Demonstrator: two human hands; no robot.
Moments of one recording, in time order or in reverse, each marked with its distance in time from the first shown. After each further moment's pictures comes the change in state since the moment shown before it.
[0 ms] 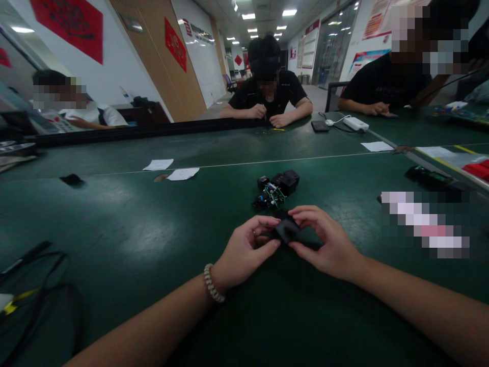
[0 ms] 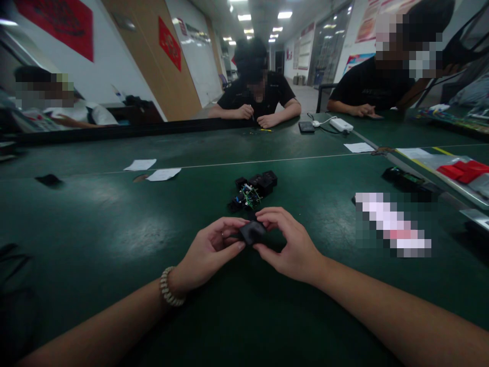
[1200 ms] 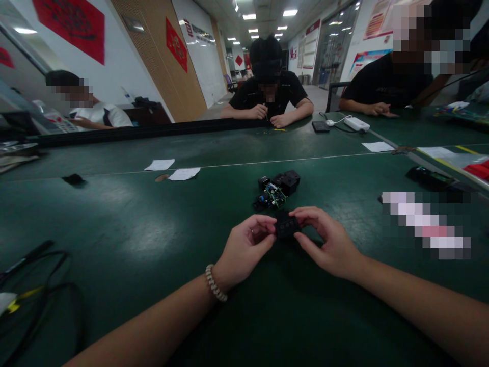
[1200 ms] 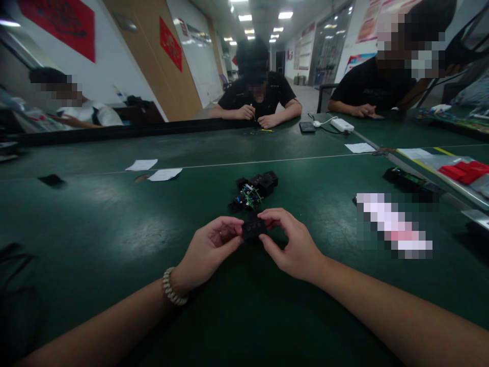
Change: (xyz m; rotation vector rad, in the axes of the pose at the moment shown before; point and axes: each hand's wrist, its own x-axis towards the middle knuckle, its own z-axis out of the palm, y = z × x) left_hand 0.002 -0.007 -0.002 0.030 0.092 -0.013; right_hand 0.002 -0.002 0.001 0.045 0.013 0.079
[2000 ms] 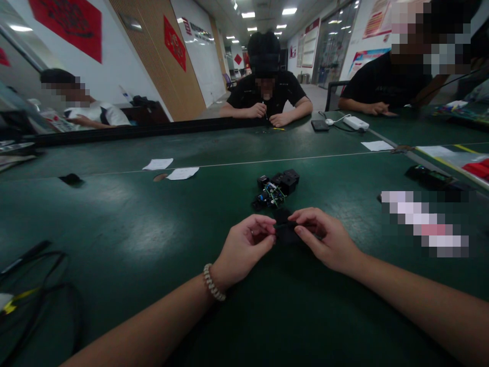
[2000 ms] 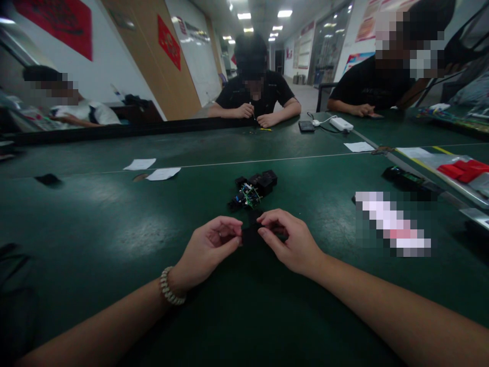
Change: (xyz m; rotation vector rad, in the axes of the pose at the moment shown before) left_hand -0.001 0.001 -0.001 -0.029 -0.026 -0.010; right_hand 0.001 0.002 -0.001 0.077 -0.021 0.111
